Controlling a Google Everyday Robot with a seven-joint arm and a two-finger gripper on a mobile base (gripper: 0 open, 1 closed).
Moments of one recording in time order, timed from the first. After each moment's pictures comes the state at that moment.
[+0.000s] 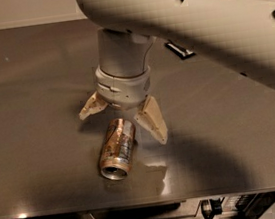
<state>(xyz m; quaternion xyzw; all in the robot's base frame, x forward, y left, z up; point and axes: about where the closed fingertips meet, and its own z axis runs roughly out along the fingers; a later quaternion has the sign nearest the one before) 0.430 0.032 0.873 -0.97 0.22 0.05 0.07</state>
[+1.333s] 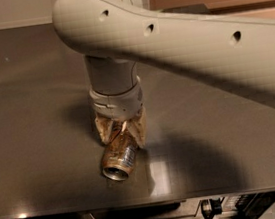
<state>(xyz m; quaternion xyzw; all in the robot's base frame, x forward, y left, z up) 0.432 0.031 0.843 -0.99 0.14 0.02 0.01</state>
